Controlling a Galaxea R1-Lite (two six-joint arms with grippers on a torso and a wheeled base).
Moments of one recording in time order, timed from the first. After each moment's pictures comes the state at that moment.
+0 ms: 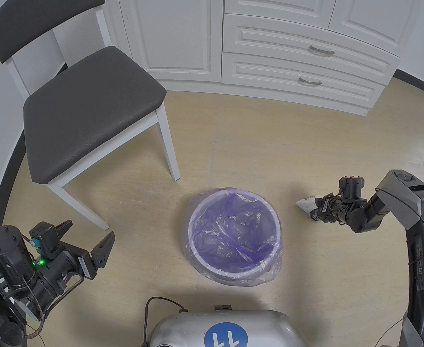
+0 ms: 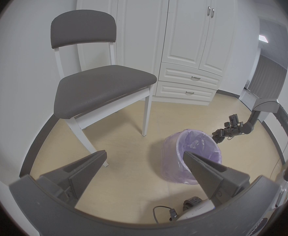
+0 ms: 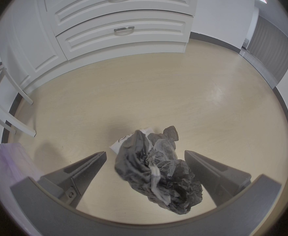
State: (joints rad) left arm -0.42 1.52 -0.02 -1.32 0.23 -0.05; right arm 0.00 2.59 -1.36 -0.75 -0.15 0.24
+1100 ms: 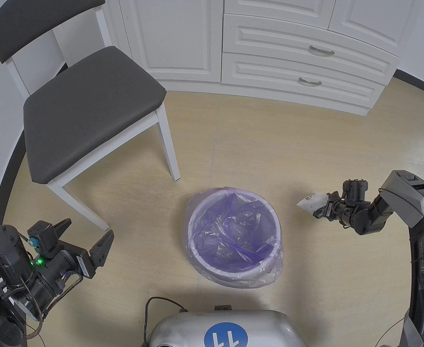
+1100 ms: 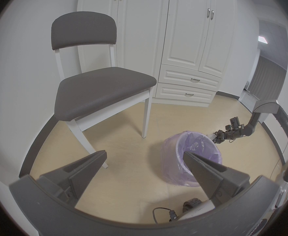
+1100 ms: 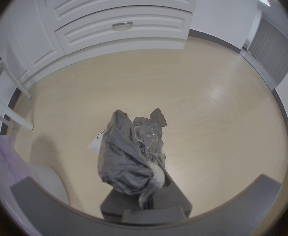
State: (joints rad) left arm -0.42 1.51 -0.02 -1.32 0.23 -0.05; right arm -0.01 2.57 -1.30 -0.75 -0.14 0.21
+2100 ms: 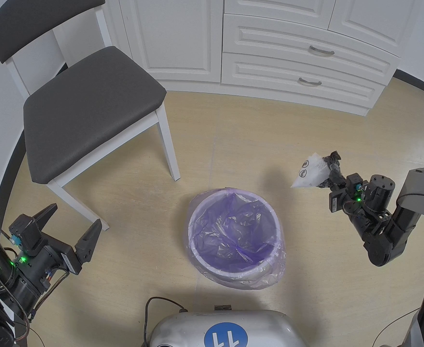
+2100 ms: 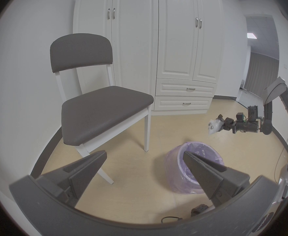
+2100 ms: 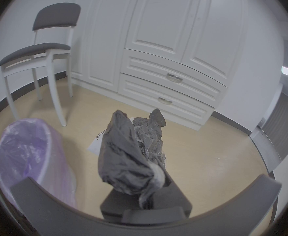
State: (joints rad) left arm -0.43 1.37 -0.02 -1.31 0.23 0.07; right arm 0.16 2.20 -0.64 -1.55 -0.18 -0.31
